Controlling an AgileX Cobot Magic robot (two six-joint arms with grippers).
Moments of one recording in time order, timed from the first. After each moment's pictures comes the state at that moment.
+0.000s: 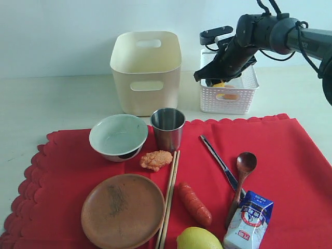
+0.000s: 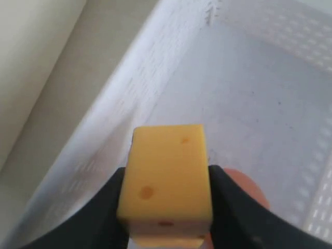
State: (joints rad) left arm -0.01 0.01 0.00 0.19 0.33 -0.23; right arm 0.22 2.48 -2.12 0.07 0.75 -0.19
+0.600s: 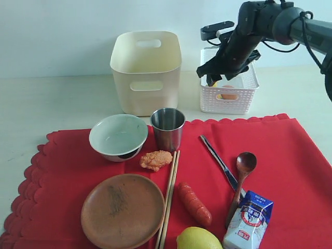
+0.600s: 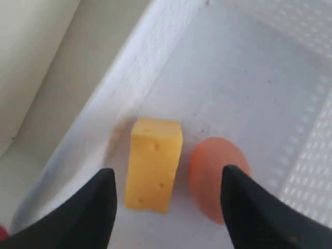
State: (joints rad) left arm -0.01 0.01 0.00 0.19 0.33 -0.23; right arm 0.22 2.46 -2.20 0.05 0.93 -0.19
